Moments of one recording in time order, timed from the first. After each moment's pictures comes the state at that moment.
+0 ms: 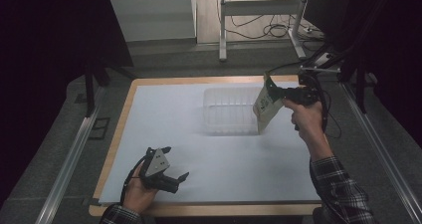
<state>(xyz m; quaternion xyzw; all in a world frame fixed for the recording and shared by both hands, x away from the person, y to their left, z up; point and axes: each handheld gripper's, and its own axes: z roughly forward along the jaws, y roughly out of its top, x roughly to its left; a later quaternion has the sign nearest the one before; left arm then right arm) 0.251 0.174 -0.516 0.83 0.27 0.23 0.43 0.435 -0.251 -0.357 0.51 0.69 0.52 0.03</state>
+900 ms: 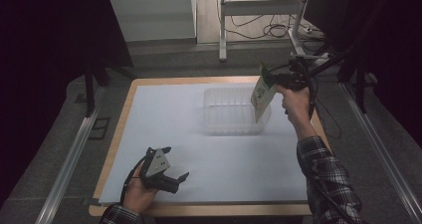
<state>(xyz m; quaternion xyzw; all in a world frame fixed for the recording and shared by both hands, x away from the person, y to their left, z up) 0.251 0.173 -0.516 0.83 0.27 0.24 0.43 0.484 -0.231 -0.356 0.54 0.68 0.50 0.08</state>
